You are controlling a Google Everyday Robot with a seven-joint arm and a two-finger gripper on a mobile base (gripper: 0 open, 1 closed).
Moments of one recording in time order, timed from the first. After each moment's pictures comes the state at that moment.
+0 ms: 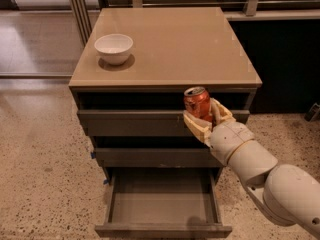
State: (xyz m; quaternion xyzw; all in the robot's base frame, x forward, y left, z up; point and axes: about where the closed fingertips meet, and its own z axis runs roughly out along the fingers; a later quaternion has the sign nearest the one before) arm 0.524 -0.114 0.835 -0.22 0.67 0.12 0.69
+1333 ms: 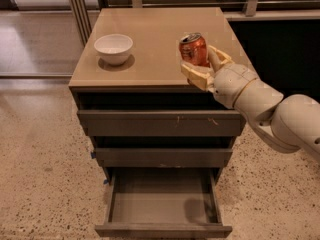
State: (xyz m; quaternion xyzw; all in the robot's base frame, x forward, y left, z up) arm 0.600 -0.107 0.938 -0.29 0.59 0.17 0.73
